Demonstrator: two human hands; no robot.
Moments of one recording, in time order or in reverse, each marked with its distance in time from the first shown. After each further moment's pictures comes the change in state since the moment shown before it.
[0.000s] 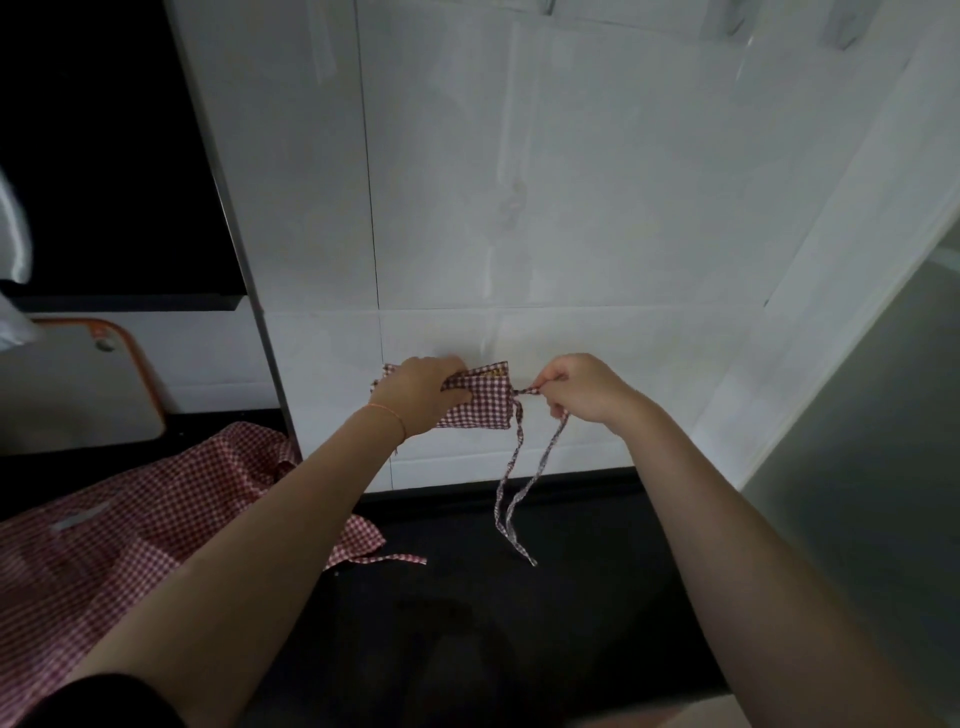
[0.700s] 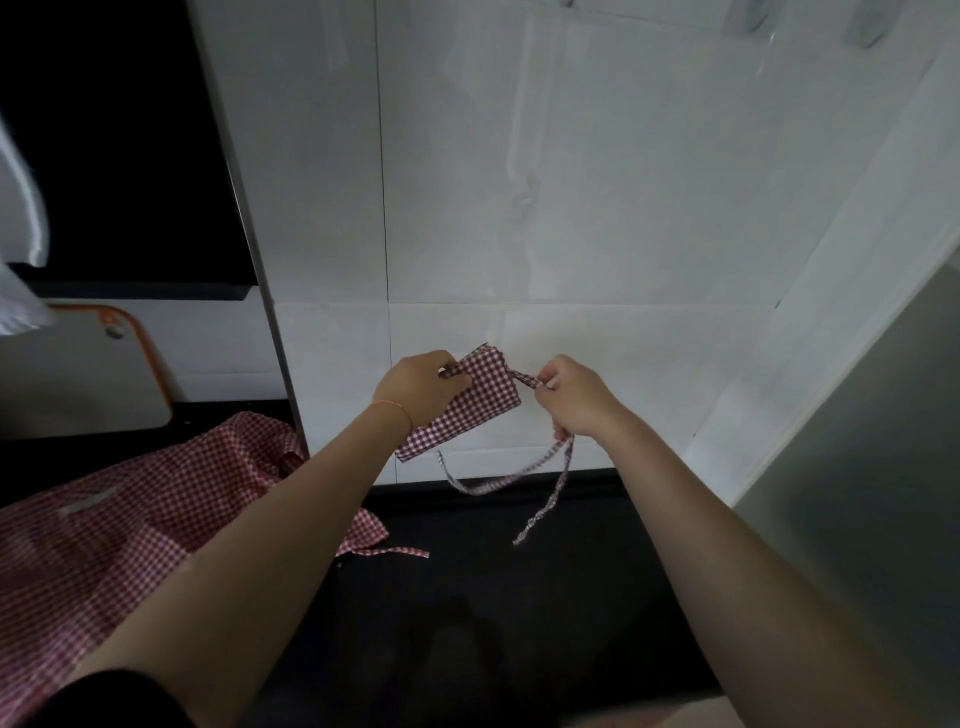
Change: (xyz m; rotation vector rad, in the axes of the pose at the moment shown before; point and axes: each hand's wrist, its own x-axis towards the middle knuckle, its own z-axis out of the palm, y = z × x) left_hand -0.009 0.005 -0.006 -0.249 0.047 -0.268; right_hand -0.004 -0.005 0.025 -0.058 0.045 0.043
